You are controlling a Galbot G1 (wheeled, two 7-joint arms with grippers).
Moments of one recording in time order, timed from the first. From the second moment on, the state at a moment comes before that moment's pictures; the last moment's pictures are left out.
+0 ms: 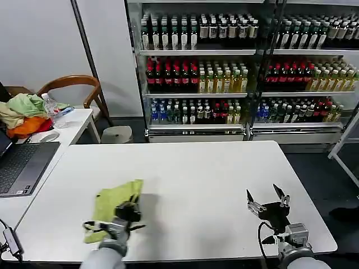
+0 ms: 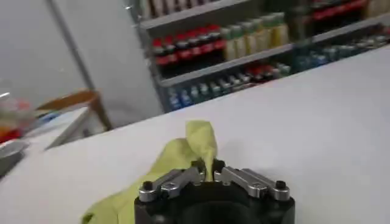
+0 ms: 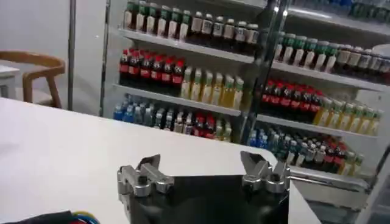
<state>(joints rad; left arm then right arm) 1.32 -1.23 -0.22 -2.05 -0.06 0.54 -0.21 -1.54 1.08 0.54 2.24 0.29 -0.39 0.19</state>
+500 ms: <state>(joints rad) 1.19 -1.34 -0.04 -1.97 -0.02 0.51 -0.24 -1.51 1.07 0.54 2.21 0.29 -0.40 0.19</state>
